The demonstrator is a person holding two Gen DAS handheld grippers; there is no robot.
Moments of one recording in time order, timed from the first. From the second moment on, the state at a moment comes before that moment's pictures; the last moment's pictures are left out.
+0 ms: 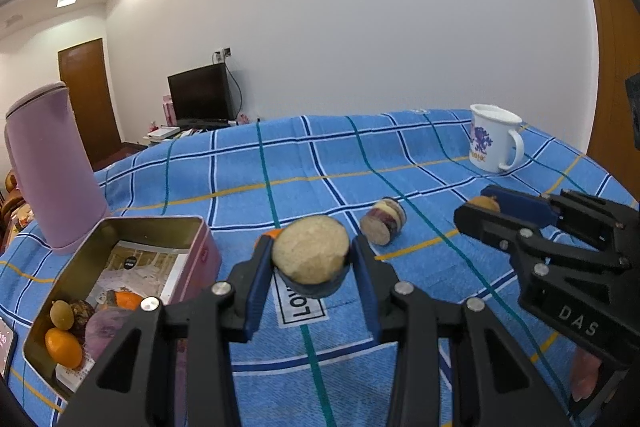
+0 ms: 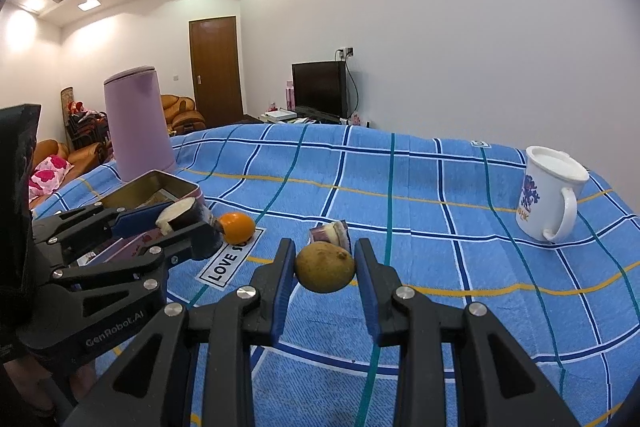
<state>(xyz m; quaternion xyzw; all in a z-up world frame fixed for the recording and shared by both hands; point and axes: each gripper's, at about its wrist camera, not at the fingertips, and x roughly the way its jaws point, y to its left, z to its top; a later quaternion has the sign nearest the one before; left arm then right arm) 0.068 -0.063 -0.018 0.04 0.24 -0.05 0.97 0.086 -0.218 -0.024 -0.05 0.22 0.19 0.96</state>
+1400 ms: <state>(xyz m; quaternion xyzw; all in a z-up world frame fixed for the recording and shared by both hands) 0.041 -0.033 -0.012 0.03 0.21 -0.02 0.98 0.072 -0.171 -0.025 -0.10 0.22 0.23 0.94</state>
